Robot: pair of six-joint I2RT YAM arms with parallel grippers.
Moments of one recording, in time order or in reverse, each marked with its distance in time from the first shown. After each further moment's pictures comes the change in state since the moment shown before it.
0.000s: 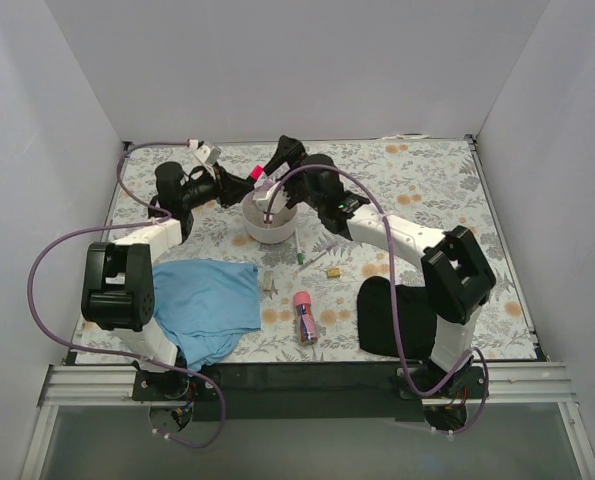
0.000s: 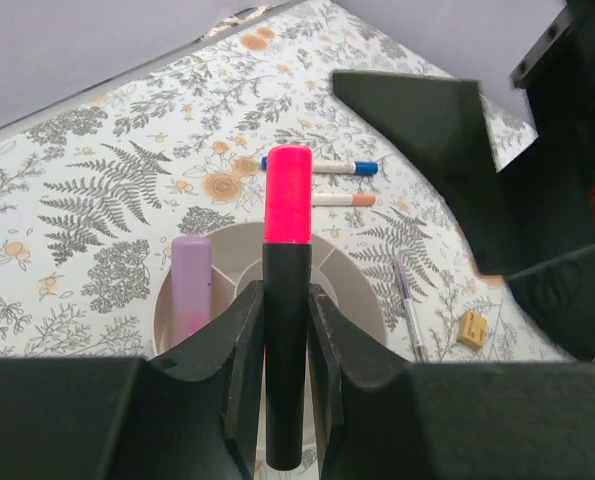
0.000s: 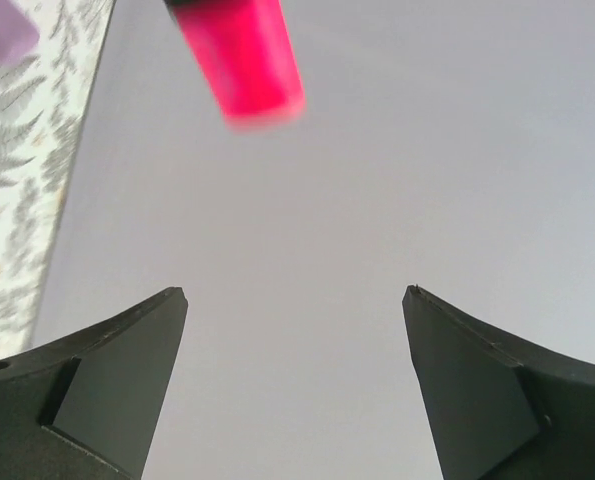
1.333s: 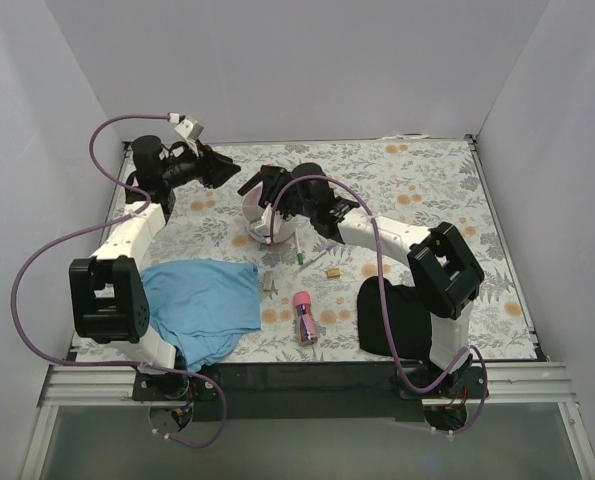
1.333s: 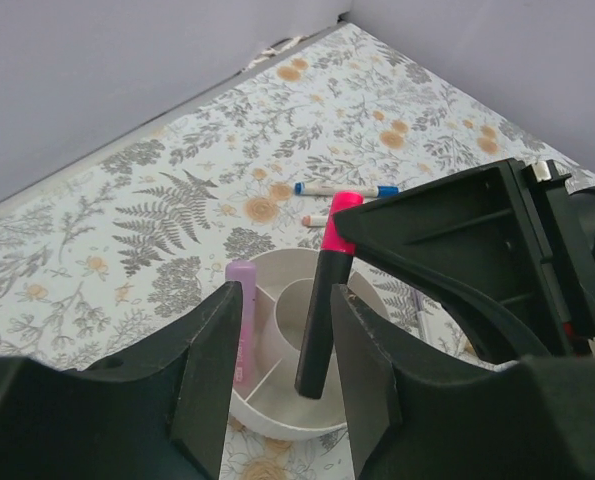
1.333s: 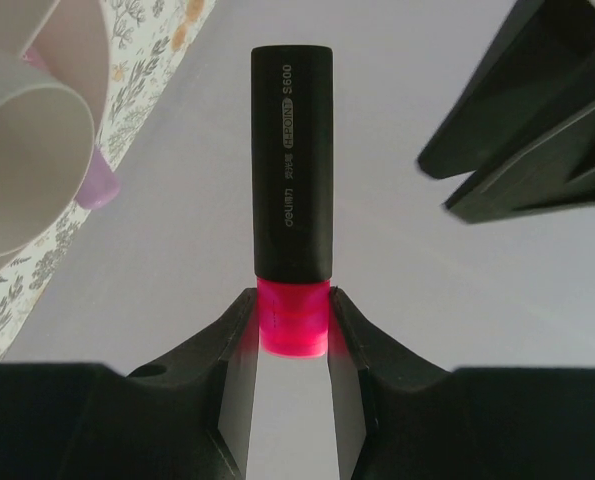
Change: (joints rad) left arm 0.082 -0.095 0.134 -0.215 -0.008 0.043; right arm 0.001 0.027 -0.027 -0.040 -0.223 -0.135
